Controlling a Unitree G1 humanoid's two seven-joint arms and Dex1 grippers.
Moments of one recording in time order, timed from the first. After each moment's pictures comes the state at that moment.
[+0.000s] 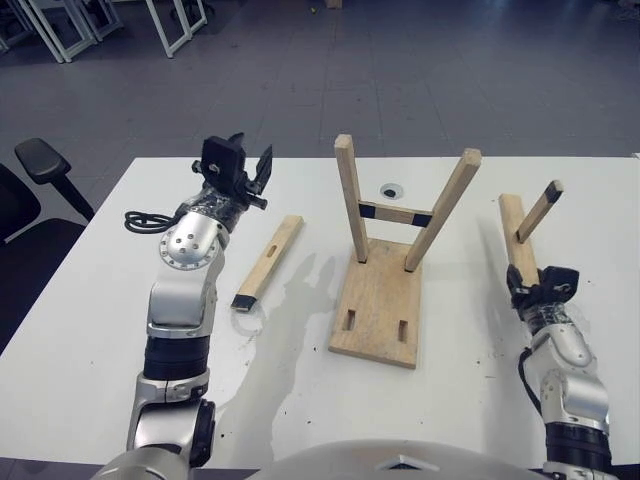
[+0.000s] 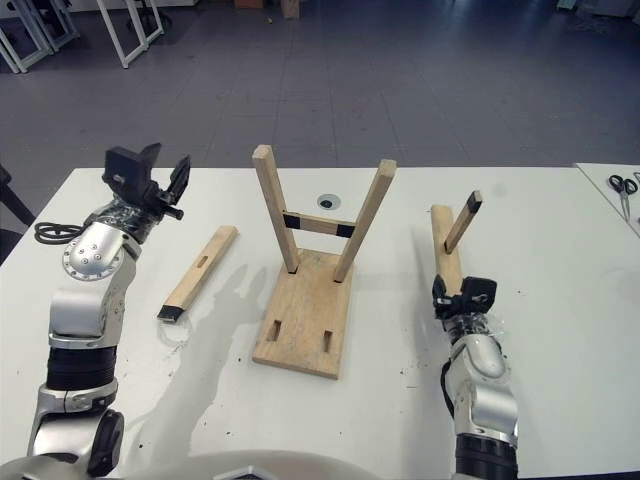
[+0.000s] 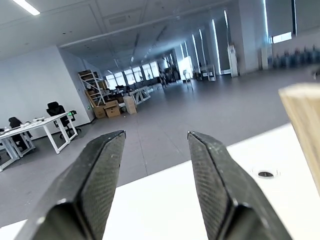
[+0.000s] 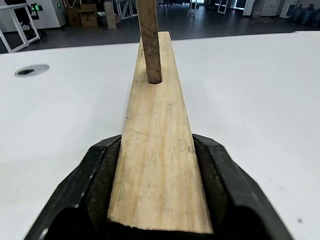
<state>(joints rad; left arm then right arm) -0.37 0.30 0.14 -0.18 -0.18 0.31 -0.23 0.03 -0.25 -0.32 -0.06 0.28 0.23 0.15</state>
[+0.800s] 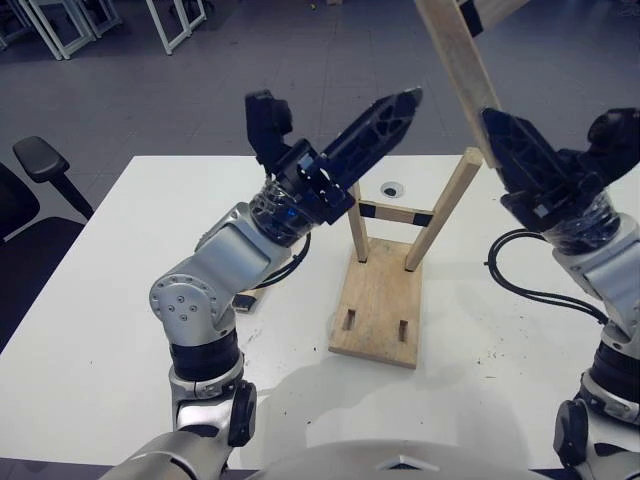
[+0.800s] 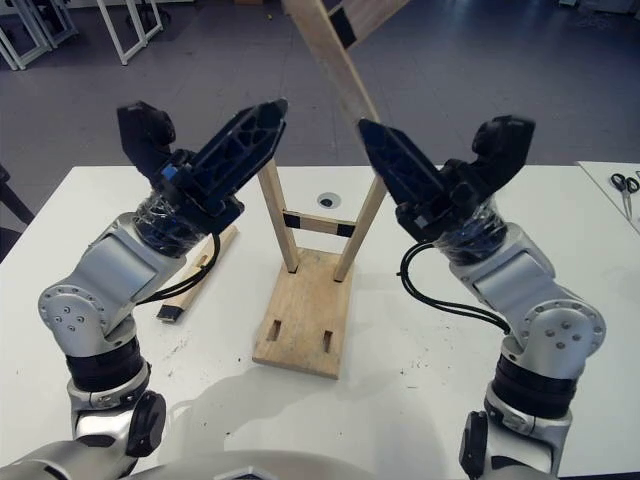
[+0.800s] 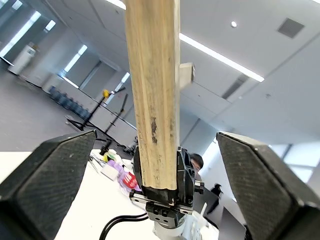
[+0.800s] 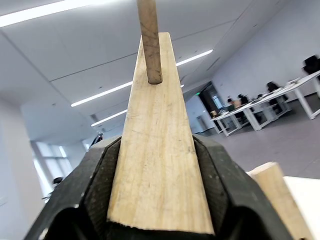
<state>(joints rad) -0.46 0.16 0.11 -0.49 -1.60 0.80 0.03 -0.34 -0.46 -0.32 -0.43 1.66 0.81 0.33</state>
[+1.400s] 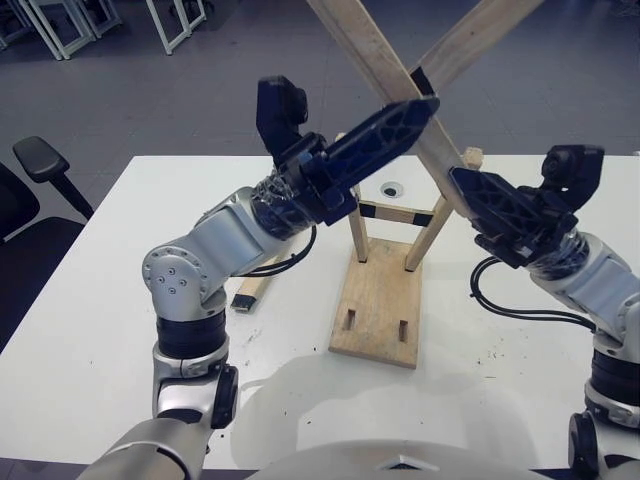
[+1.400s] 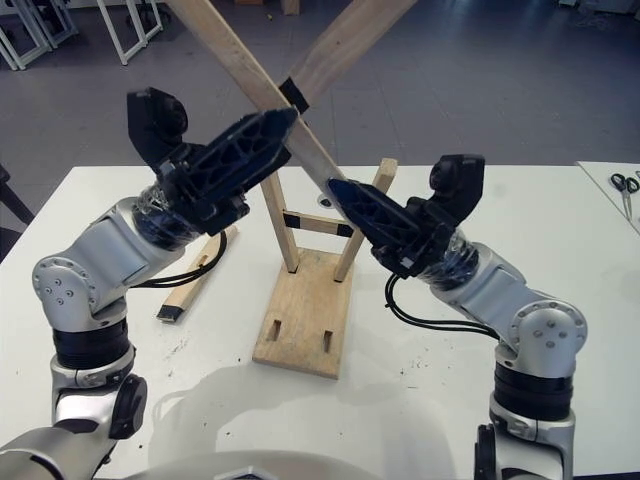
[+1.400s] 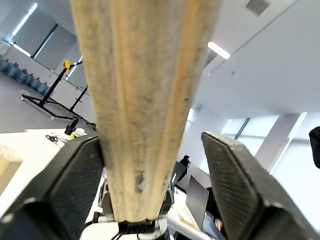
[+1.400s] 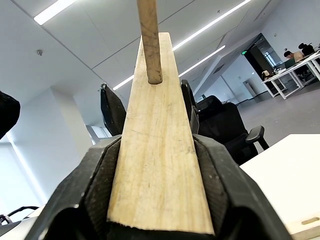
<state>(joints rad) -0.54 0.30 0.06 -0.37 -1.75 0.86 -0.12 -0.29 -0.52 -0.22 -0.38 1.76 0.90 0.48</state>
